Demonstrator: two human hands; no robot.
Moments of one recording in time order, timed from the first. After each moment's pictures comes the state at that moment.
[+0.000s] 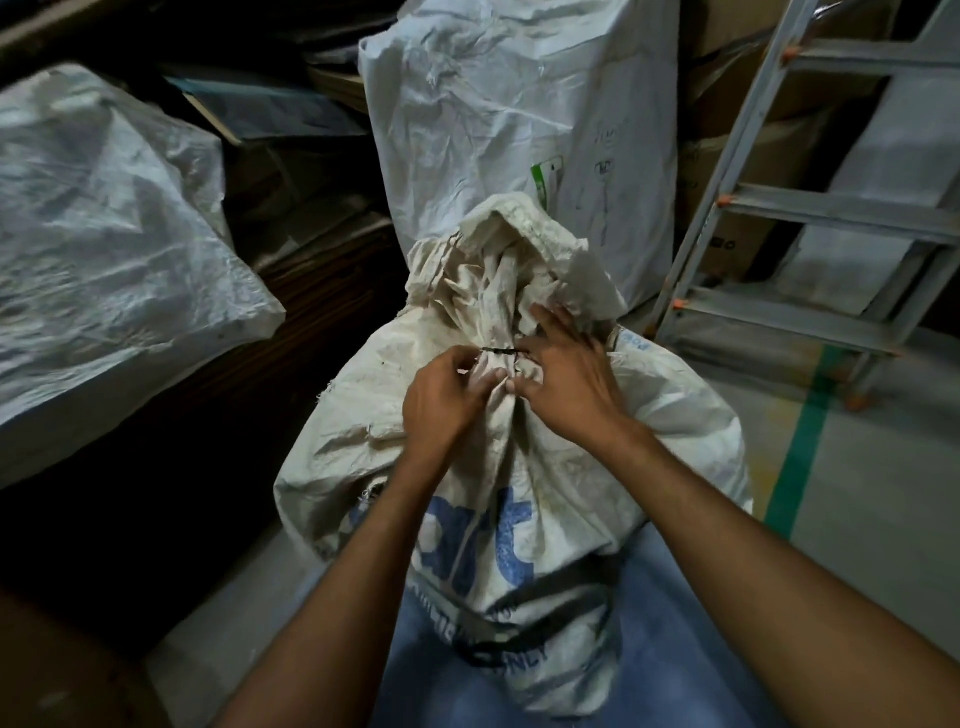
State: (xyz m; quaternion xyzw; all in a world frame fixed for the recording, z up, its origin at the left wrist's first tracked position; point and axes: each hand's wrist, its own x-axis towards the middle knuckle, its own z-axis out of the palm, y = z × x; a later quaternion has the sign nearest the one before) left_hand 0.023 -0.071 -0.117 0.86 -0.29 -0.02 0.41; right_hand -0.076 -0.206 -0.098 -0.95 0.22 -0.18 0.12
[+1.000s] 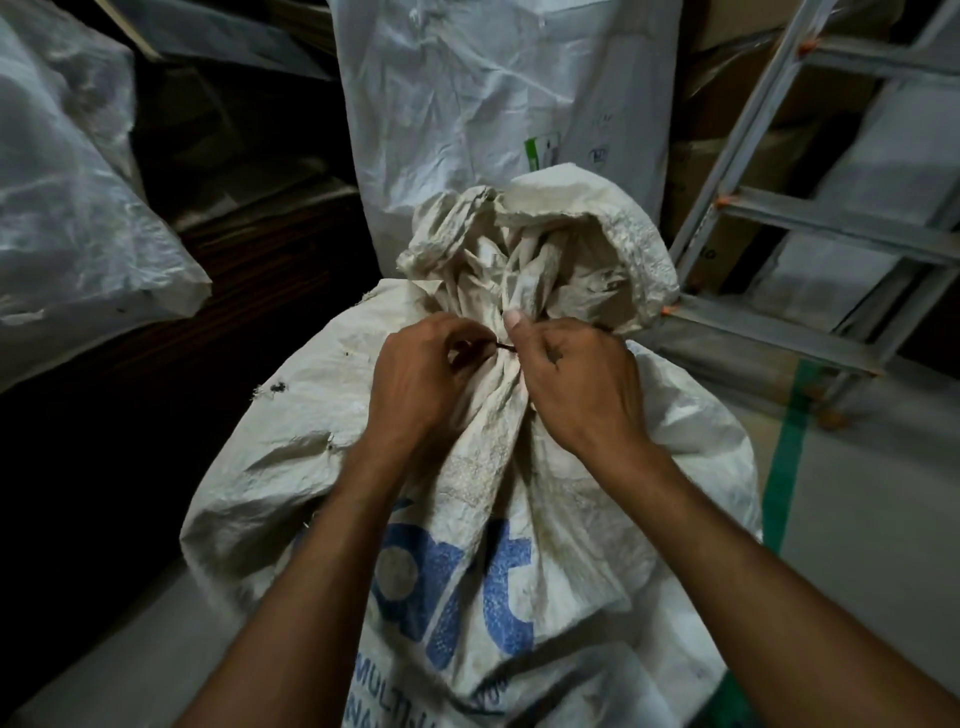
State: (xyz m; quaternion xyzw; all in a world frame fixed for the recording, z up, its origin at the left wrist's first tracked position) left_hand 0.062 -0.092 -0.134 0.78 -0.43 0.09 0.44; right_hand -0.069 -0.189 -0.089 -0.88 0.30 -0.30 0.20
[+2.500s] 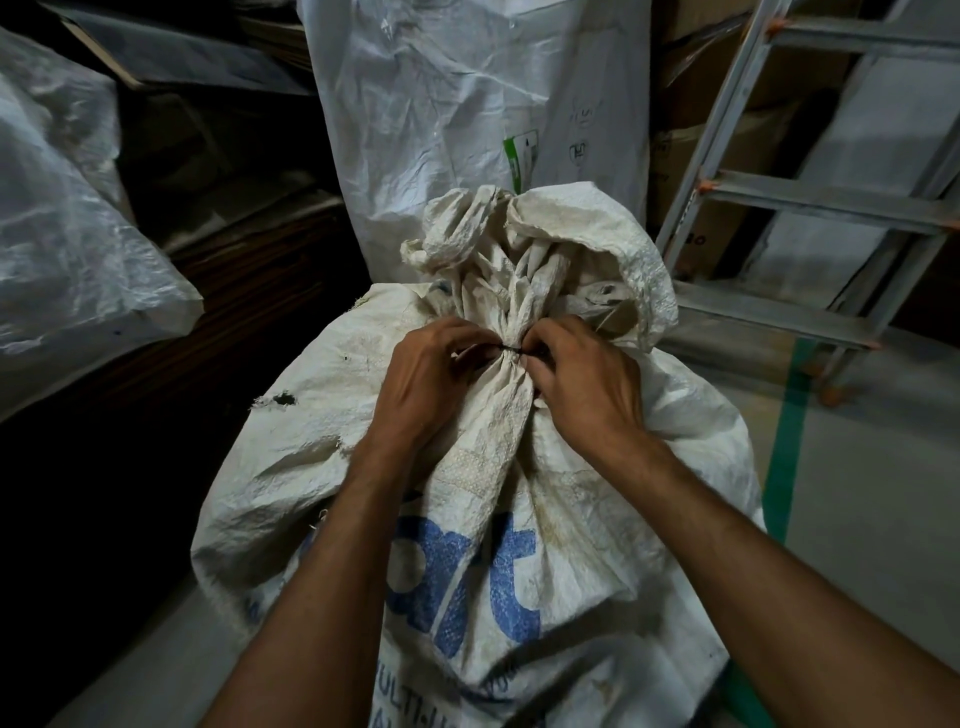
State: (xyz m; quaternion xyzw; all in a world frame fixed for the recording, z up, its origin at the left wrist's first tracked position) left_hand 0.064 -0.107 -0.144 0.73 -0.53 0.09 0.44; right_hand -0.081 -0.214 -0.115 -0.92 0.29 -0.24 0.08
